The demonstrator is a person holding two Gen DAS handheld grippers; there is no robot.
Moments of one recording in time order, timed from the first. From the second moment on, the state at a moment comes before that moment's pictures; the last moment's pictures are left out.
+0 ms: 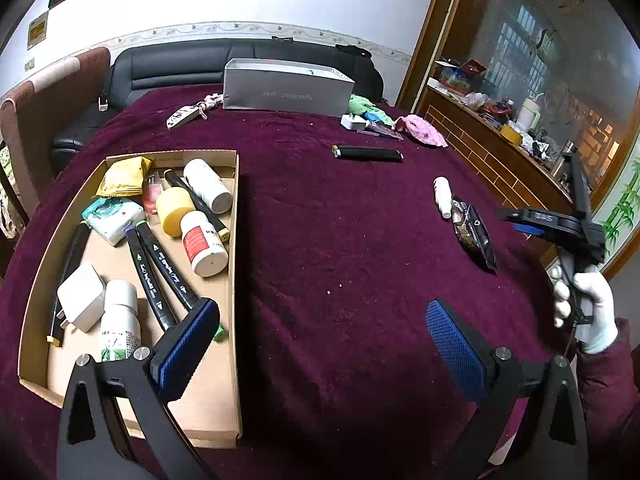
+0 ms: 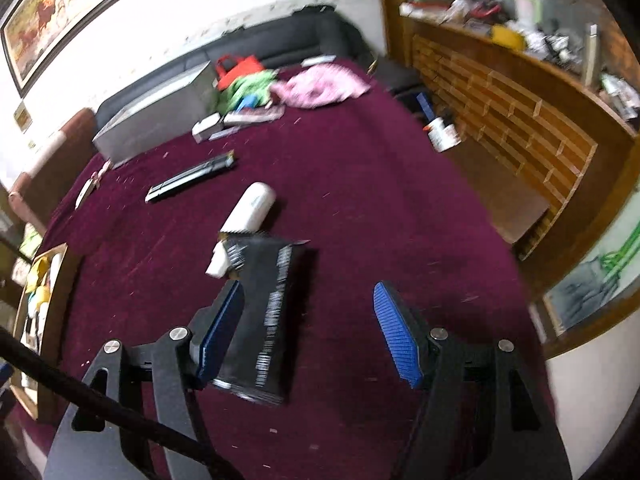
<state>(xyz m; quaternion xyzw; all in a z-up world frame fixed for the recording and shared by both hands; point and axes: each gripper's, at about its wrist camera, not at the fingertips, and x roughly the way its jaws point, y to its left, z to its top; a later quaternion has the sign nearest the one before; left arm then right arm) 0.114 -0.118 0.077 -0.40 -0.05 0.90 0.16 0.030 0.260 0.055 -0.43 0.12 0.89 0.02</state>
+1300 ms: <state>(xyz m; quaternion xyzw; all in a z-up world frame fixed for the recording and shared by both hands) -0.006 0.090 0.077 -0.36 0.13 0.89 0.25 0.020 0.285 0.005 -0.41 0.20 0.89 0.05</state>
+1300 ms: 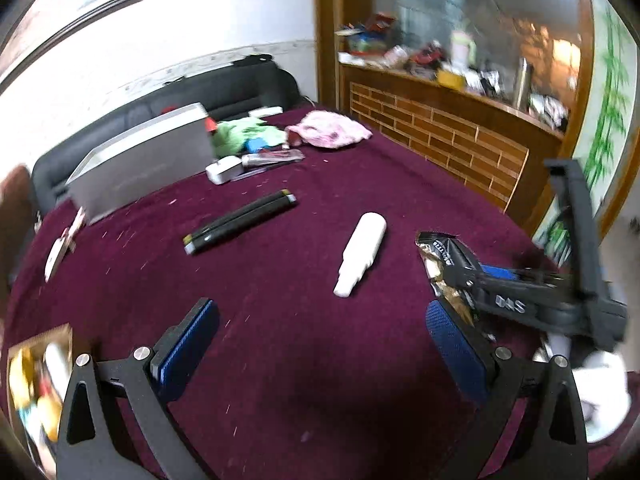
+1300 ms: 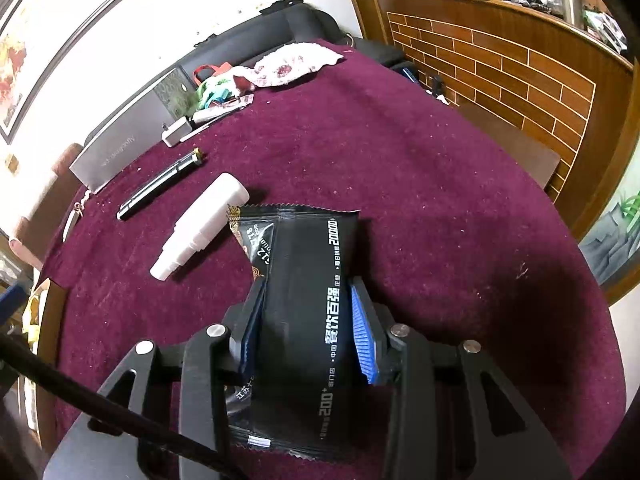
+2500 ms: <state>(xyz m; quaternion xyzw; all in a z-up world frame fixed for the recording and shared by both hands) -0.111 0.191 0.001 -0.45 0.17 0.82 0.29 0.023 0.295 0.002 -0.41 0.24 0.88 0.03</state>
